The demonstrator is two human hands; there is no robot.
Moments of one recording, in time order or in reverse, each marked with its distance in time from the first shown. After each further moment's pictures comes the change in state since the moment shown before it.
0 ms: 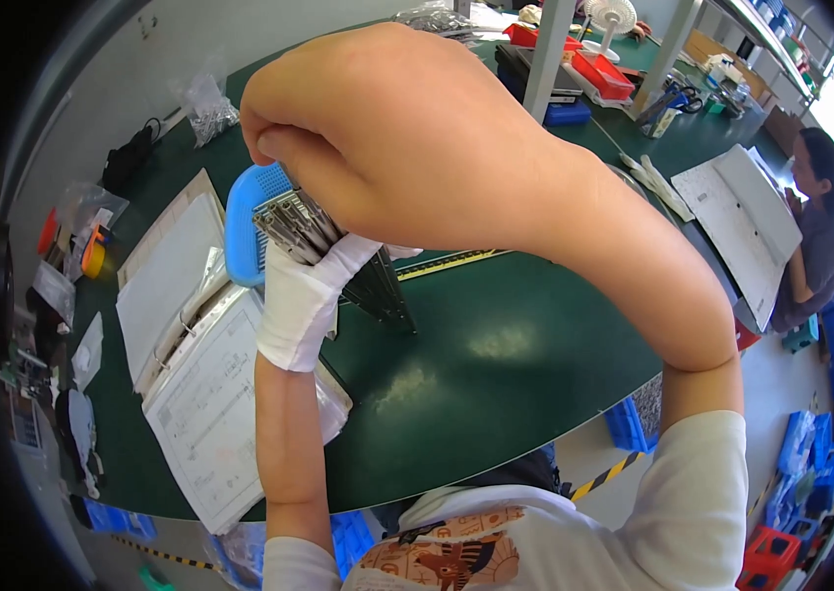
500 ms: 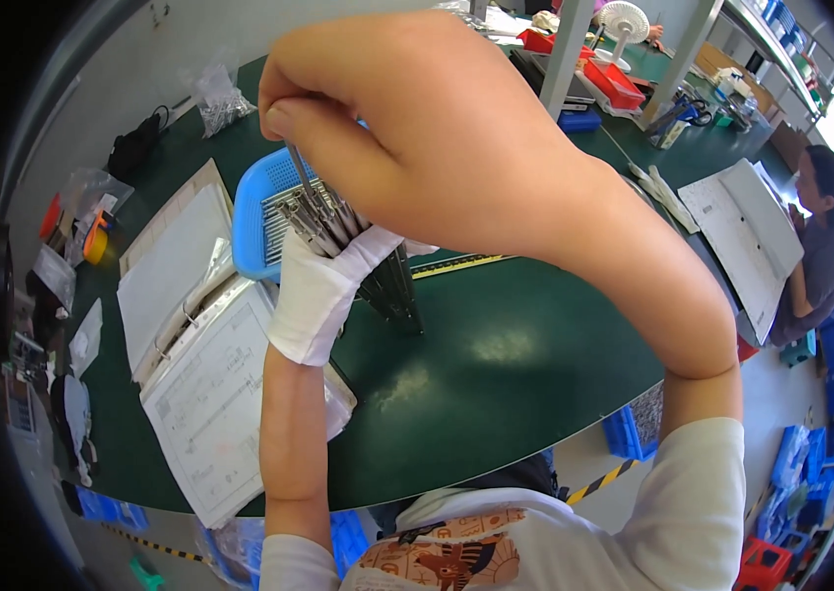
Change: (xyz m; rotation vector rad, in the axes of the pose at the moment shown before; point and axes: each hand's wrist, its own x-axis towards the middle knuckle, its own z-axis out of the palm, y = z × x) left_hand 0.000 0.001 -0.002 0.024 0.000 -0.033; right_hand 0.002 -0.003 -0.001 -0.008 -0.014 0.002
